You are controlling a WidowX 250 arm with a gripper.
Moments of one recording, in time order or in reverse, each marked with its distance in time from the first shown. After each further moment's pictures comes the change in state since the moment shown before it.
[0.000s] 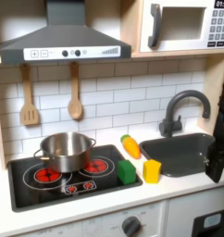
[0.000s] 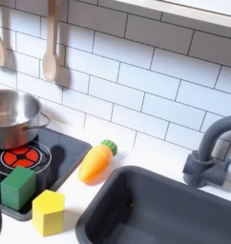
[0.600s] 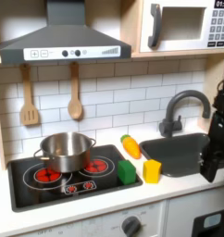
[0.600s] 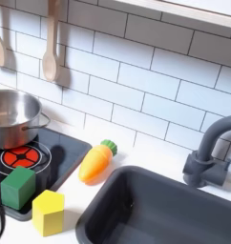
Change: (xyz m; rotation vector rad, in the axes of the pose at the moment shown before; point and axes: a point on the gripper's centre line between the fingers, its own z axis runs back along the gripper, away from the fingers) arm 0.010 0.004 -0.007 0.007 0.003 0.002
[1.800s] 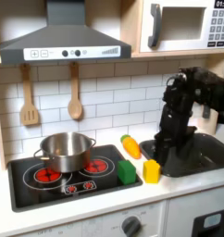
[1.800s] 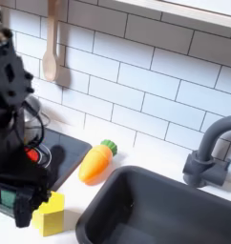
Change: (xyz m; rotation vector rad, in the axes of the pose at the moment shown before) arm 0.091 0.034 -0.024 0.055 -0.028 0.115
